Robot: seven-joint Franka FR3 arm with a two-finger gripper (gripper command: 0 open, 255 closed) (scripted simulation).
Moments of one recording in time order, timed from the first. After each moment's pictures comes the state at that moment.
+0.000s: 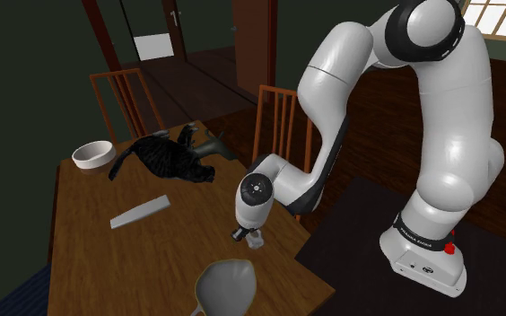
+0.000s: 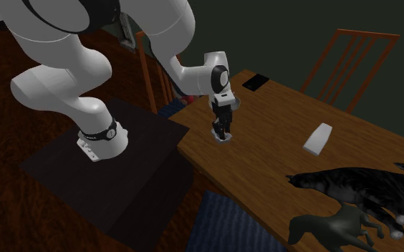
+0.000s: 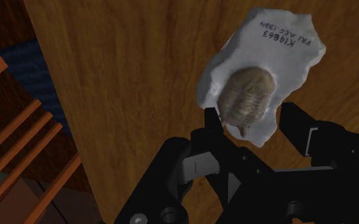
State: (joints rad) arm -0.19 0.49 0.84 -2.36 -1.29 2.40 1.72
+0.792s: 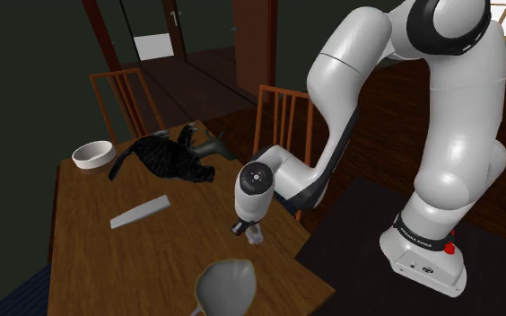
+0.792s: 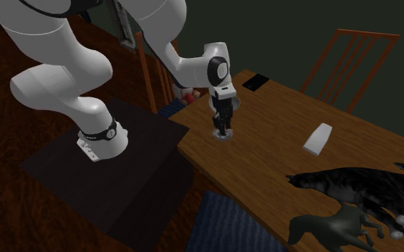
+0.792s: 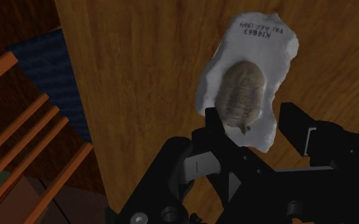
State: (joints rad) arm -0.25 0.40 0.91 -2.39 -1.17 2.41 1.64
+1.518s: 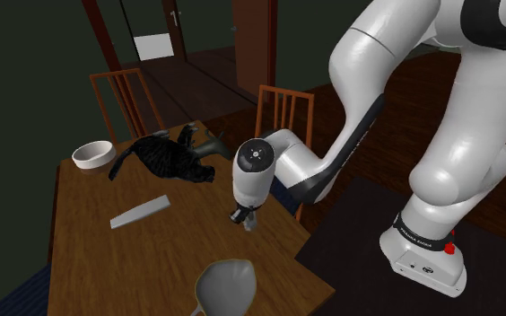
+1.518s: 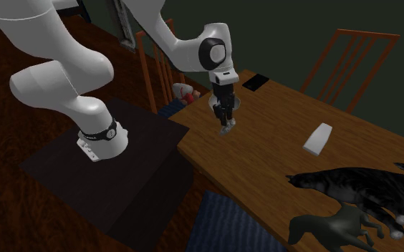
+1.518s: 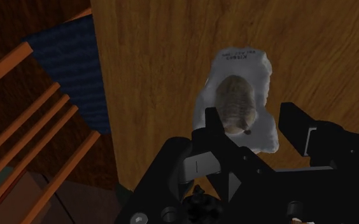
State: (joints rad) arm -0.39 0.21 1.08 -2.43 -0.90 2.43 1.44
